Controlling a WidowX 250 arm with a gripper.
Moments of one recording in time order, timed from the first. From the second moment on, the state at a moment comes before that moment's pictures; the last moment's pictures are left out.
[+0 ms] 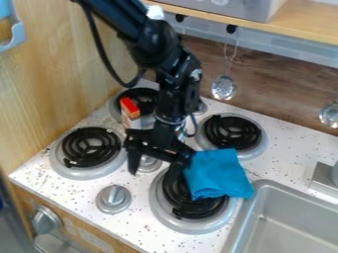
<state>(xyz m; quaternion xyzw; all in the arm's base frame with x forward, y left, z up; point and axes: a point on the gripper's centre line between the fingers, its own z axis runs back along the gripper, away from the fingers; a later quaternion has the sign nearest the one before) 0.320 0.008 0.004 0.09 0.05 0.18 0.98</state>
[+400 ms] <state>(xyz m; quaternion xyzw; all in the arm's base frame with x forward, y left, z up) 0.377 -0.031 0.003 0.09 0.04 0.14 0.99</state>
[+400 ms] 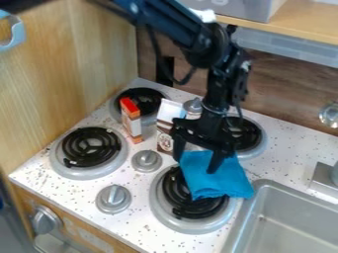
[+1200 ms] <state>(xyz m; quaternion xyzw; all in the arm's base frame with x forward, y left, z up) 0.411 -0.042 -0.027 0.10 0.04 0.13 0.99</state>
